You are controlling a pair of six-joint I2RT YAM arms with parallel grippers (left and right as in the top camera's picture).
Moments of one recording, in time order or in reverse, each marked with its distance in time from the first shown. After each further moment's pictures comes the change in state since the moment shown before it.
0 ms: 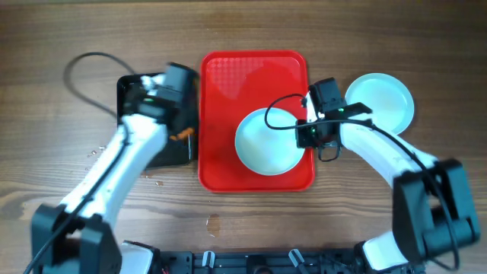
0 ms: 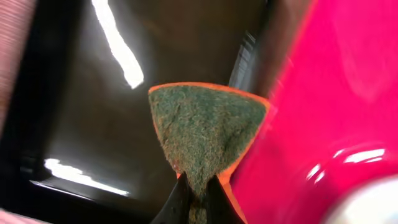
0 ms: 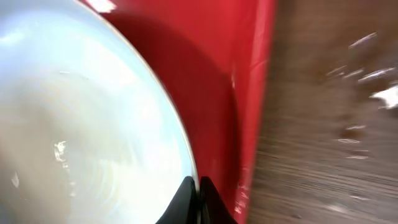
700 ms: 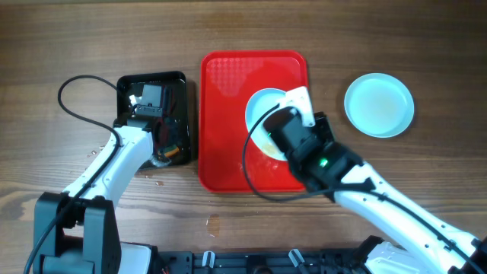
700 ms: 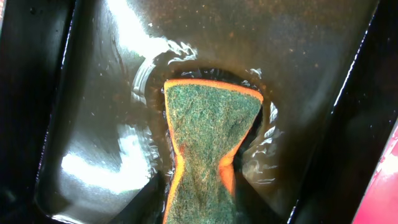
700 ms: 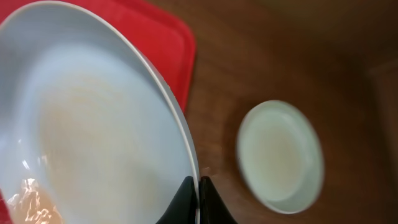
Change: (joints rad) left arm 0.120 0.032 -0.236 0.214 0.026 0.129; right arm 0.482 -0.336 0.002 -0.026 0.864 -0.068
